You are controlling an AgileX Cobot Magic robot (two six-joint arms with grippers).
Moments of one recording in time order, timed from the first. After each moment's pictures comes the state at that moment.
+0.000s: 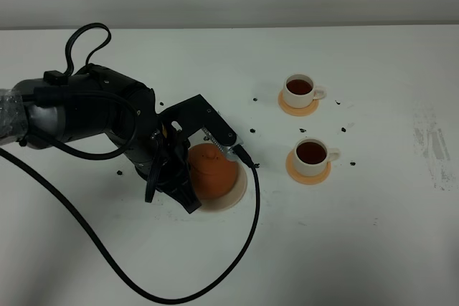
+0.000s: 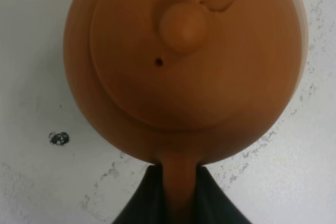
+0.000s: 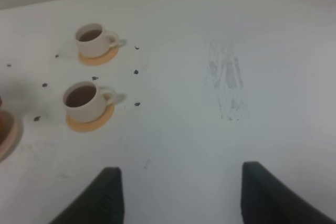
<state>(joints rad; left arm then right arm) -0.57 1.87 -1.11 -0.03 0.58 0.40 -0.16 -0.01 -0.50 0.19 1.08 -0.09</state>
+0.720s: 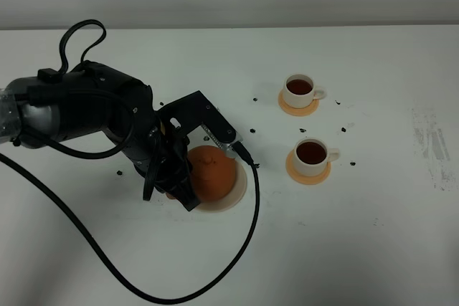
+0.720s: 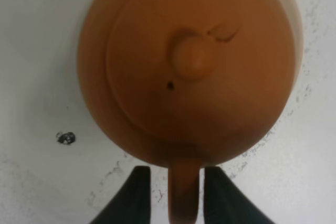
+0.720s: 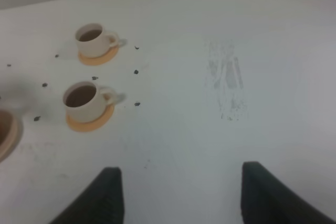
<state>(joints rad) -0.57 1.85 -1.11 -0.03 0.58 0.41 -0.16 -0.01 -0.50 0.19 1.08 -0.09</state>
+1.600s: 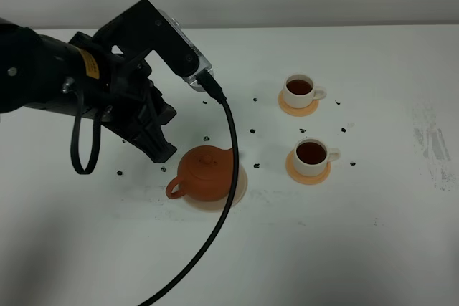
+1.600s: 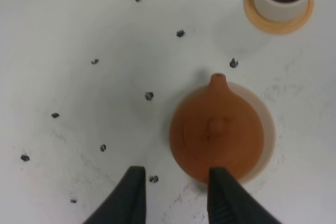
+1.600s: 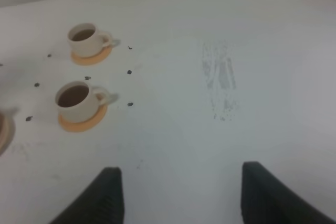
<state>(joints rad) -0.57 1.43 -1.11 -0.03 0.60 0.41 -0.16 -0.01 -0.50 0.17 1.08 -0.09</state>
